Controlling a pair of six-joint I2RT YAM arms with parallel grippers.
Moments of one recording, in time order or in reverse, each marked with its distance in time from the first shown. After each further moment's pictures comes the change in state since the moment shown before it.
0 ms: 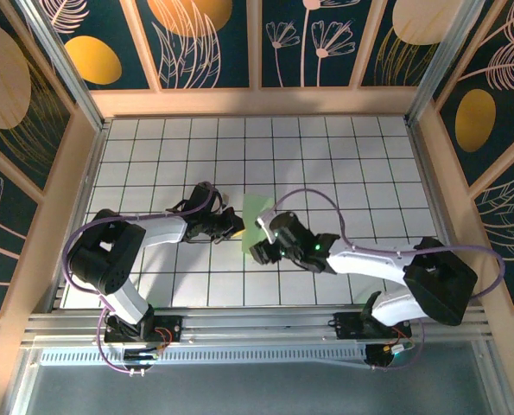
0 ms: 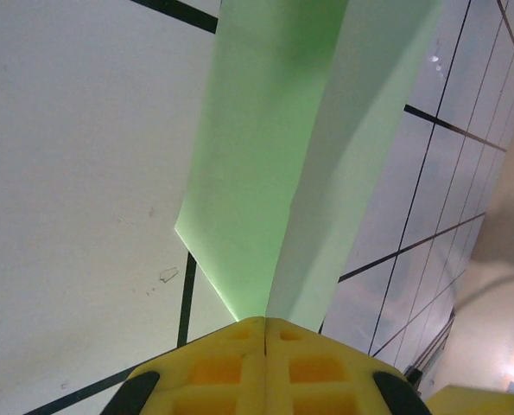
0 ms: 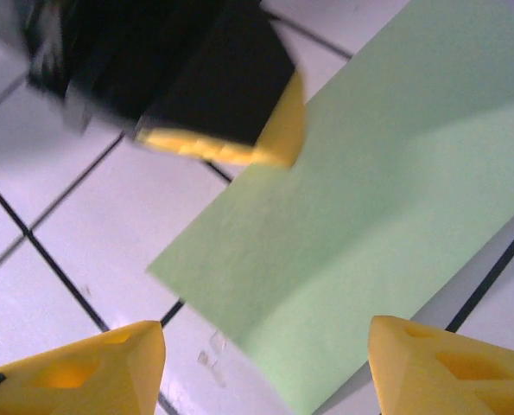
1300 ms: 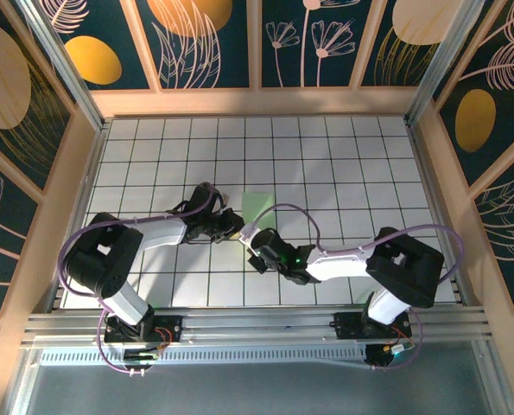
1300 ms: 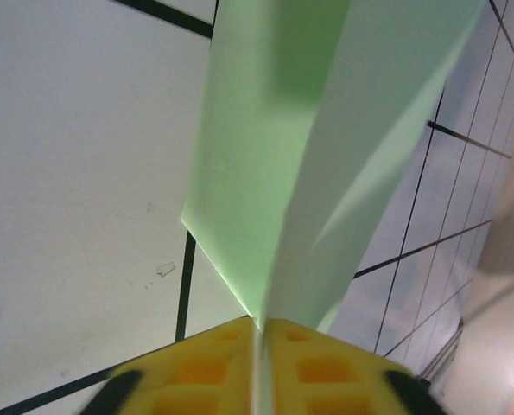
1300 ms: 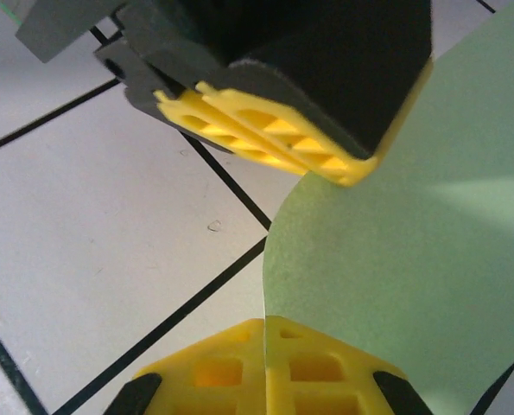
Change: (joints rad) left arm -0.016 -0.035 -0.006 -0.019 -0.057 0.005; right arm 0.092 0.195 0.008 0.204 0.188 -0.180
